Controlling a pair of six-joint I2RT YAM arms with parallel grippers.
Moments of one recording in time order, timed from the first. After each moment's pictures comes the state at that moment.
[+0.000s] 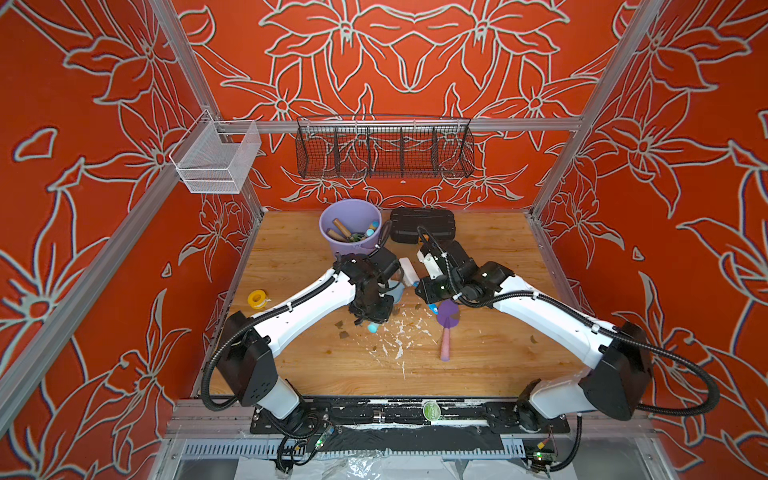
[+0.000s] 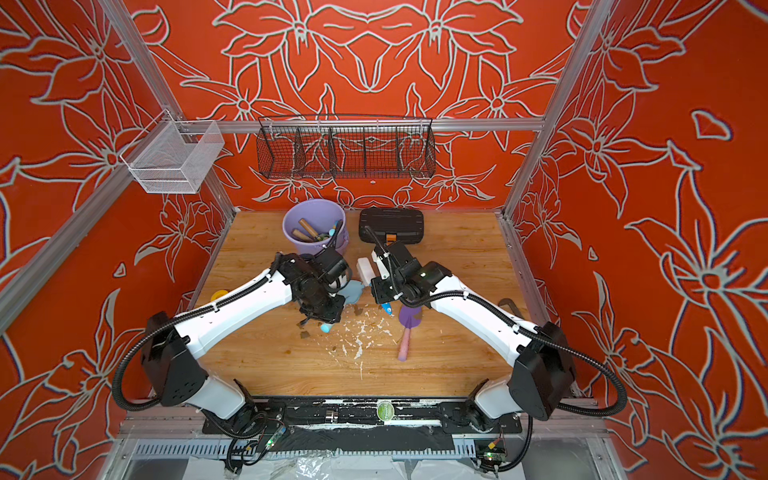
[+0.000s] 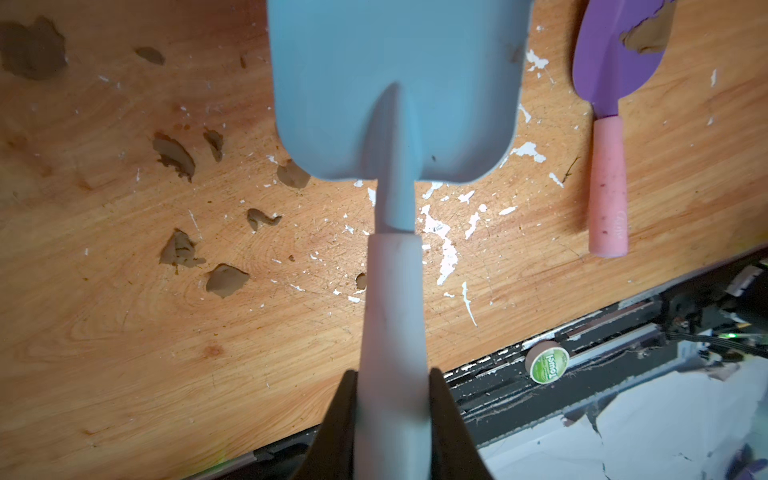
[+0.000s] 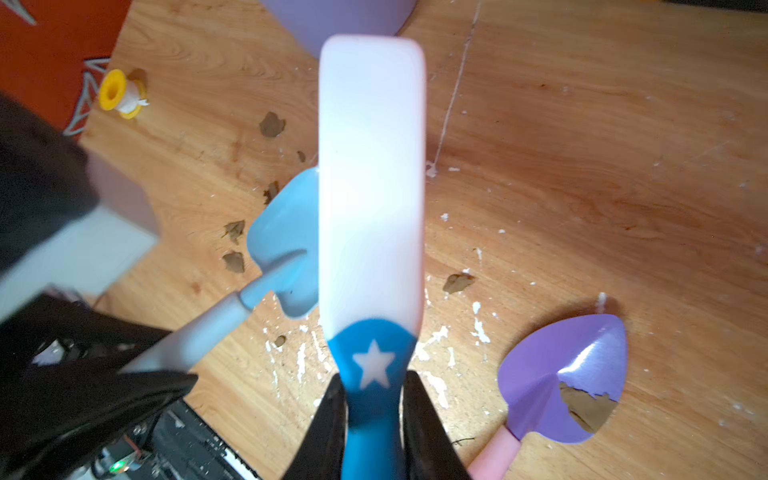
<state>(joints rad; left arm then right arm) -0.65 1.52 1.34 -1.17 0.15 -0.46 0.71 1.43 1.19 -0.67 -0.14 0.42</state>
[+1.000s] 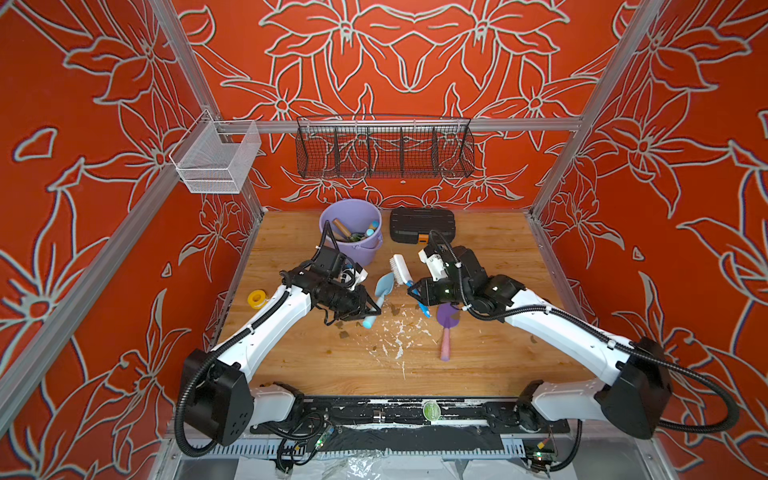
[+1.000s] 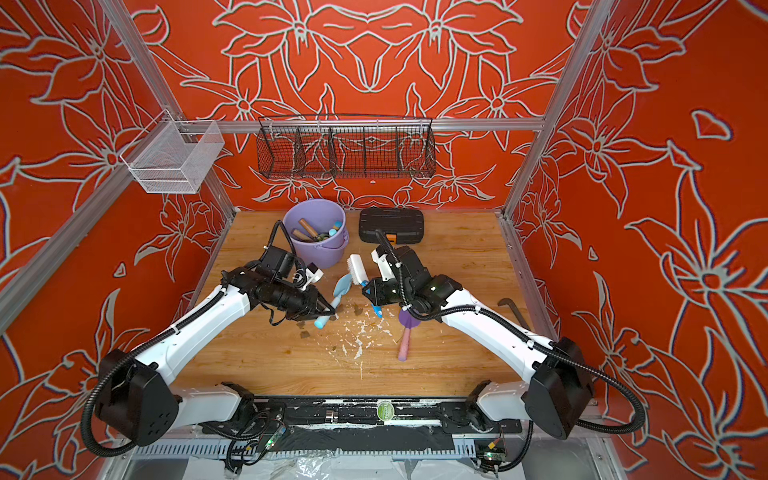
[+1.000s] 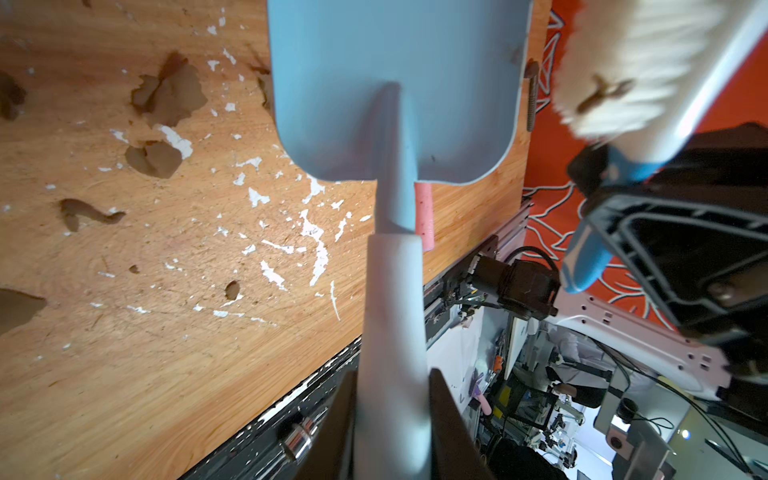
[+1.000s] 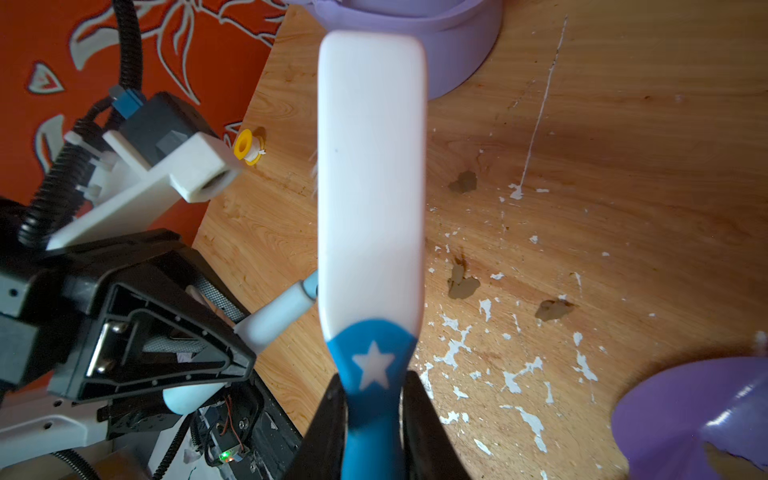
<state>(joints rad) -0.32 1.30 1.03 -0.86 0.76 -0.51 0.71 1.33 1.05 -0.42 -0.28 0.56</state>
